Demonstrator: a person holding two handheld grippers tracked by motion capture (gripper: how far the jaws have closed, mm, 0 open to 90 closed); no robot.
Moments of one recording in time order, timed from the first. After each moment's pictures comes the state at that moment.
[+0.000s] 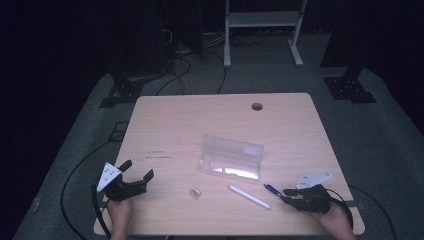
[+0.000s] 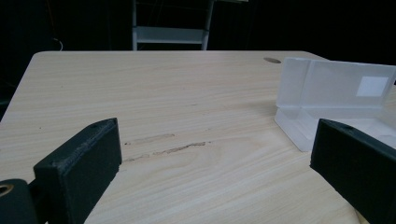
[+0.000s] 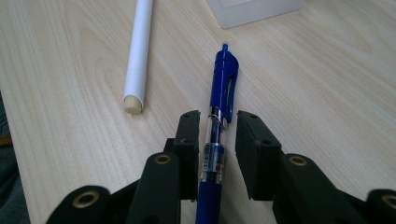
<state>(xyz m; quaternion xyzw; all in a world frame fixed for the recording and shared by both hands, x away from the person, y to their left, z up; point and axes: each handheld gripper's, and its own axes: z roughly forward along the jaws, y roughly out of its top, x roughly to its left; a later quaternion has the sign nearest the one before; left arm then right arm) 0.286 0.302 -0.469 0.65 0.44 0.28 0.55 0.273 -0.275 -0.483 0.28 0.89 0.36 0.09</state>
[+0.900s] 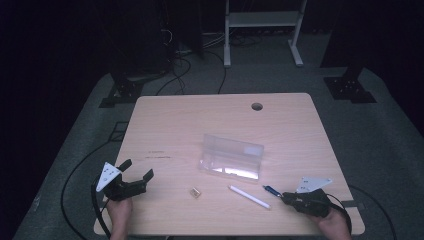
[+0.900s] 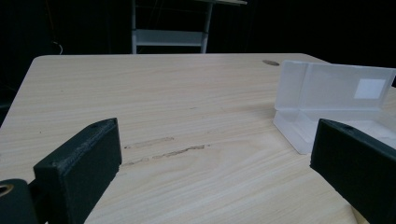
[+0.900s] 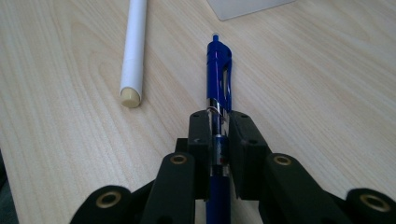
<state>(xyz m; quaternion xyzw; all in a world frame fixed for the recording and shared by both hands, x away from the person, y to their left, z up) 0.285 0.302 -0.466 0.65 0.44 0.28 0.55 0.263 -0.274 -0.492 0.30 0.88 0.36 0.11</state>
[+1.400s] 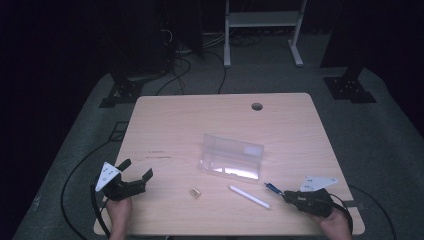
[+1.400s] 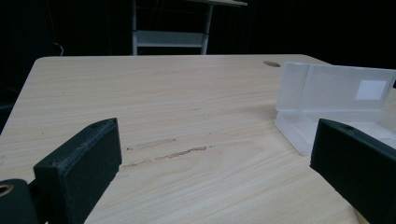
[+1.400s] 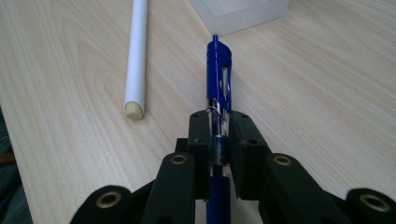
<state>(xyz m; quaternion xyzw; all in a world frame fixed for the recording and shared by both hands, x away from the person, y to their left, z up) 0.286 0.304 -0.466 0.65 0.43 0.28 0.55 0.260 -0.279 -0.485 0.31 0.86 0.38 0.11</state>
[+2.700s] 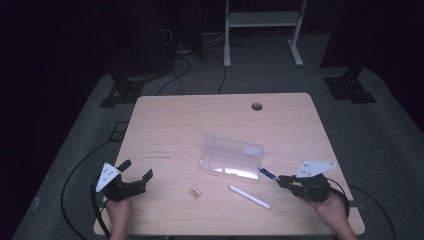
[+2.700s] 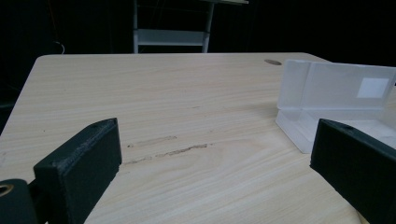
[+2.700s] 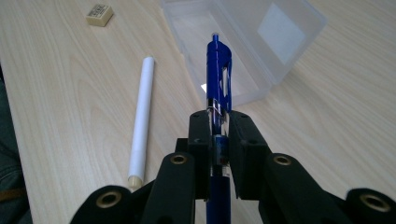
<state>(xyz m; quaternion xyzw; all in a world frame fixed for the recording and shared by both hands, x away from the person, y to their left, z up) 0.285 0.304 -0.467 0.65 0.44 0.28 0.55 0.281 -0.258 -0.432 0.27 0.86 0.40 0.14</state>
